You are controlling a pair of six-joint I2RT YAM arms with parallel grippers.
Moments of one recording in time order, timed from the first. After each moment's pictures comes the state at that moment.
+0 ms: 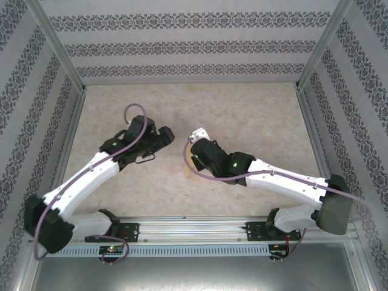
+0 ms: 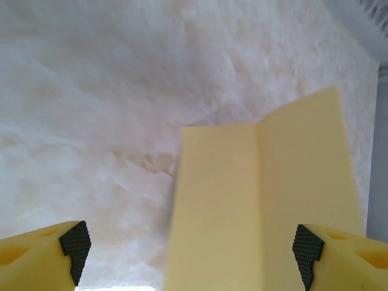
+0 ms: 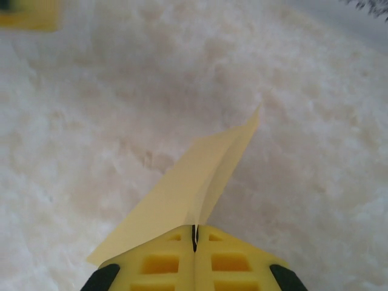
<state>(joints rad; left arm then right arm) -0.53 1.17 1.02 -0.63 -0.07 -0.97 1.03 1.32 1.08 -0.51 0.48 0.28</state>
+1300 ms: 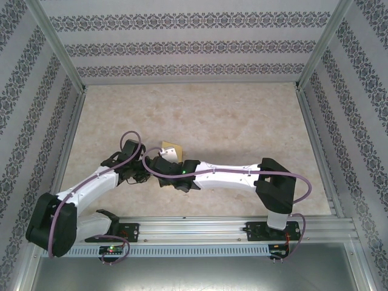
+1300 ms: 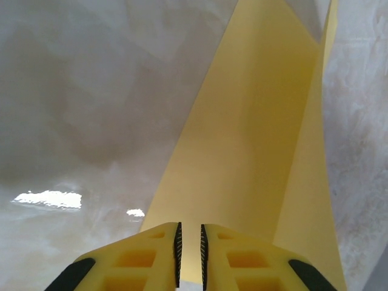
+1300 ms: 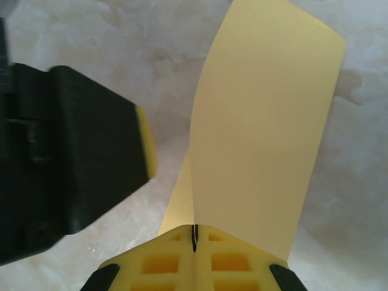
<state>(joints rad) -0.36 1.20 0.57 -0.38 0.30 -1.04 1.21 1.82 1.32 -0.53 0.36 0.84</state>
